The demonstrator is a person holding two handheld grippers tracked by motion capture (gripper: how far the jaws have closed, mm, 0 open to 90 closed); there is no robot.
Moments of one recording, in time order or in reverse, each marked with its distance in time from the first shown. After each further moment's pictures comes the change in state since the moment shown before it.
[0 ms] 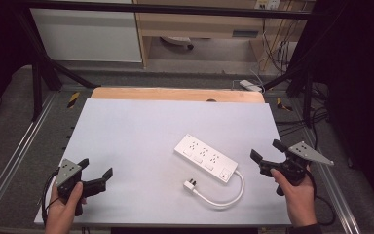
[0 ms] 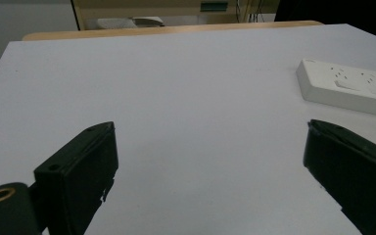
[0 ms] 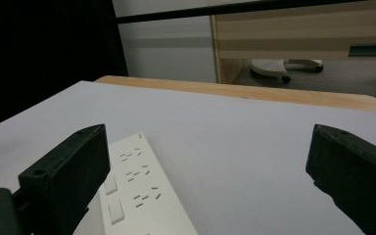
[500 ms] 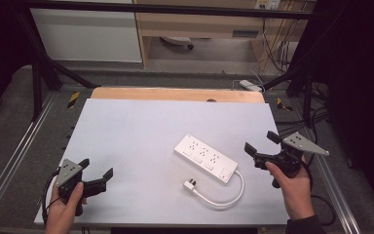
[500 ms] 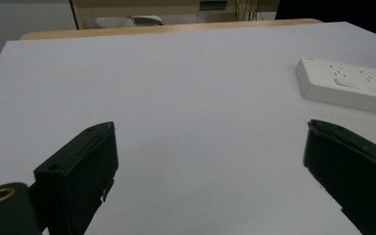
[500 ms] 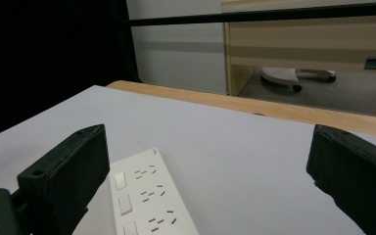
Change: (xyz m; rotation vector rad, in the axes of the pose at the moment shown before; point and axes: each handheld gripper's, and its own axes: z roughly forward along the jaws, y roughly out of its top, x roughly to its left) left arm -0.001 0.000 0.000 0.005 -0.002 0.005; right arm 0.015 0.025 0.012 -0.005 0.041 -0.039
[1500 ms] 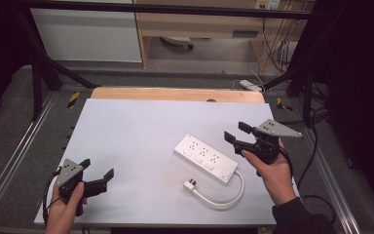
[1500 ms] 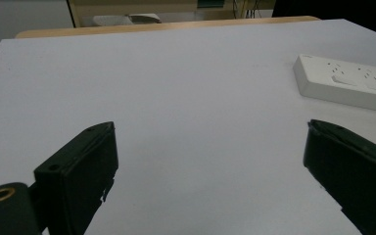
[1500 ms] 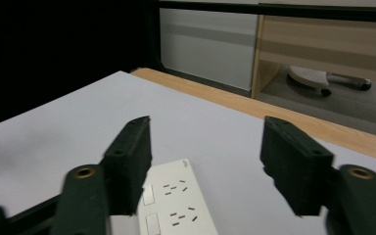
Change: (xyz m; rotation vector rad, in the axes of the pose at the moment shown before) left arm -0.001 0.000 0.001 0.009 -0.008 0.007; right arm 0.036 0.028 0.044 0.067 0.094 -0.100
